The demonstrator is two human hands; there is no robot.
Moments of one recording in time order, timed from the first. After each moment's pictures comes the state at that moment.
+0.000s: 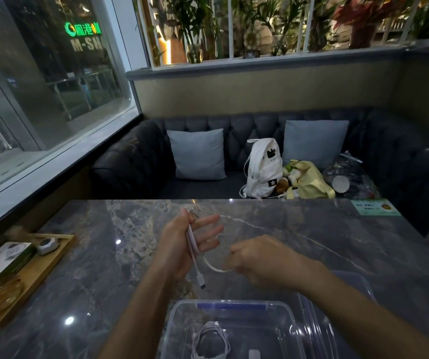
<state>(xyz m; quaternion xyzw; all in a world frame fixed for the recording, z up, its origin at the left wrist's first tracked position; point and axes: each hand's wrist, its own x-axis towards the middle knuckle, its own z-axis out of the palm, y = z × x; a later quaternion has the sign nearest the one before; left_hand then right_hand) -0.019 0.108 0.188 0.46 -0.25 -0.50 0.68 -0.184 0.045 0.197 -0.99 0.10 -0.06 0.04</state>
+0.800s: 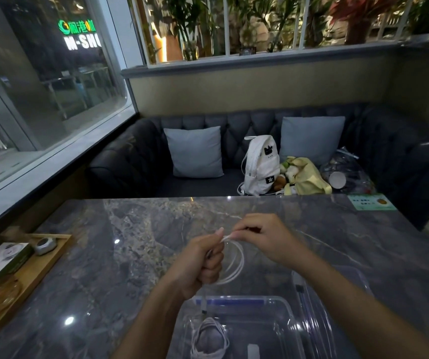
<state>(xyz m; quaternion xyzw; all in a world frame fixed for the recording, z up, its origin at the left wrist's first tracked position) -0.039 0.119 0.170 0.49 -0.35 -0.61 0.52 -0.188 0.025 0.191 -0.85 0.21 -0.30 0.38</state>
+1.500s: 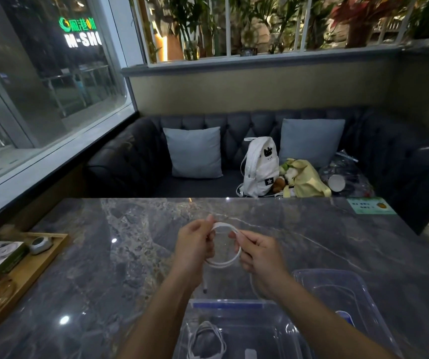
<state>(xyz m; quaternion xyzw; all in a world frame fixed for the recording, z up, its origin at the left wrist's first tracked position) -0.044 0.095 0.174 0.56 -0.29 -0.43 0.65 -0.168 0.049 0.147 -0.51 0.31 -0.39 0.70</state>
